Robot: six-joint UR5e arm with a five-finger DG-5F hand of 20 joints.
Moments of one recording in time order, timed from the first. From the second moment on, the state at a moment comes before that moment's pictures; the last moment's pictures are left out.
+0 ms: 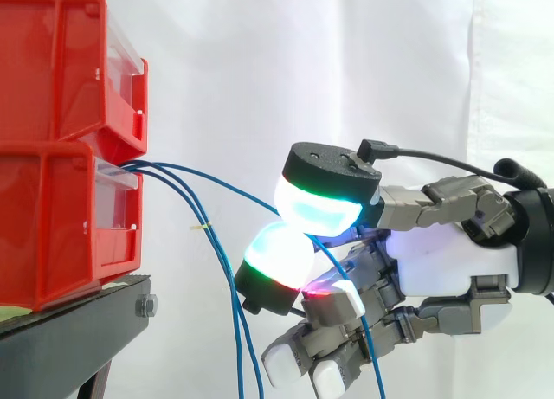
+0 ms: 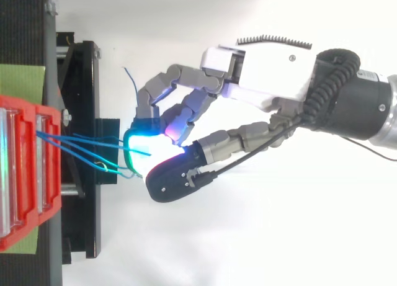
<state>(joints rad) 0.17 -2.31 -1.20 -2.82 -1.27 -0.12</state>
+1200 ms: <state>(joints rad) 0.19 -2.31 -1.20 -2.81 -1.23 -0.11</state>
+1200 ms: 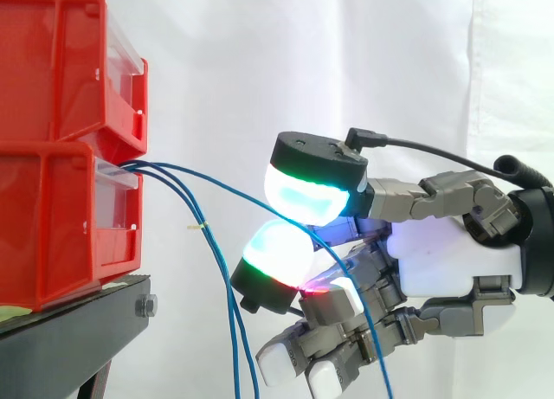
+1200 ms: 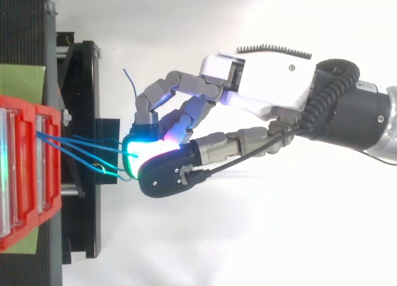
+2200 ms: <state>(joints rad) 0.19 -2.31 -1.20 -2.82 -1.24 -0.12</state>
